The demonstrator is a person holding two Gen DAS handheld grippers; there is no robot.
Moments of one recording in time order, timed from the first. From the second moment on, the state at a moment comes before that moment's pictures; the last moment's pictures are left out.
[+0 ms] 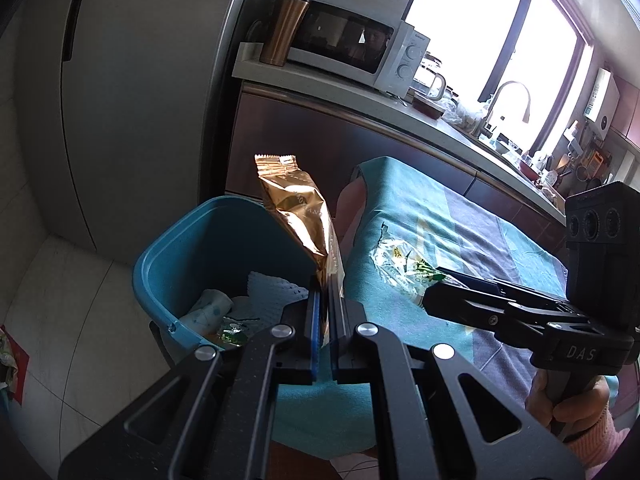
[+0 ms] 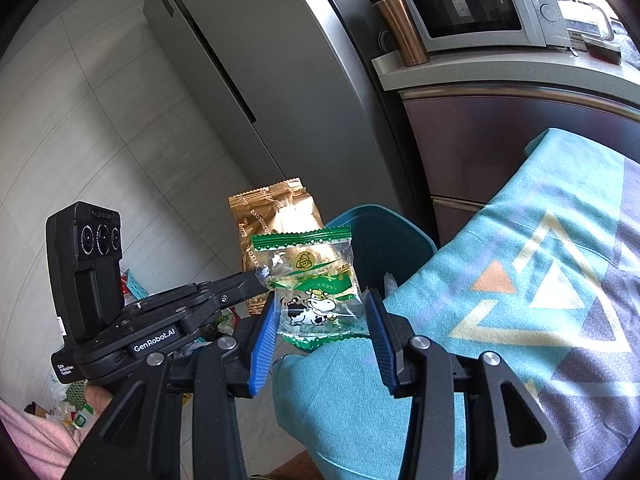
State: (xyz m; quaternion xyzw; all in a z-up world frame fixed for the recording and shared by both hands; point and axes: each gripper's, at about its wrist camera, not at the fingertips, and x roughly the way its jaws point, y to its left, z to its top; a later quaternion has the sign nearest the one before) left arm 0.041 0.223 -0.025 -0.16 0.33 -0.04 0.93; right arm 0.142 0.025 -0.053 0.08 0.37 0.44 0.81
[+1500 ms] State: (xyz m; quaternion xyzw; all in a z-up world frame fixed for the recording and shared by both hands) left arm 0.061 0.241 -0.056 -0.17 0.36 0.00 0.92; right arm 0.162 0.051 -0.066 0.07 0.40 0.44 0.80
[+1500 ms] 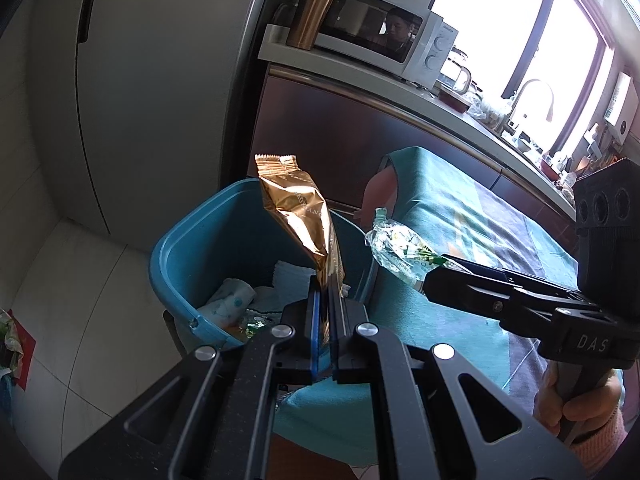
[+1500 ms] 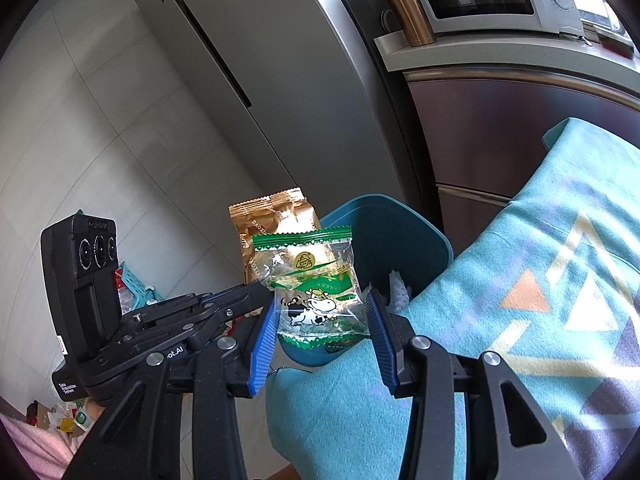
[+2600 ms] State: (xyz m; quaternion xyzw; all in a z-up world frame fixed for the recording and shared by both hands) left arm 0.078 0.252 -0.081 -0.16 0.38 0.03 0.91; right arm 0.170 0.073 -0.075 0.06 0.42 0.43 0.80
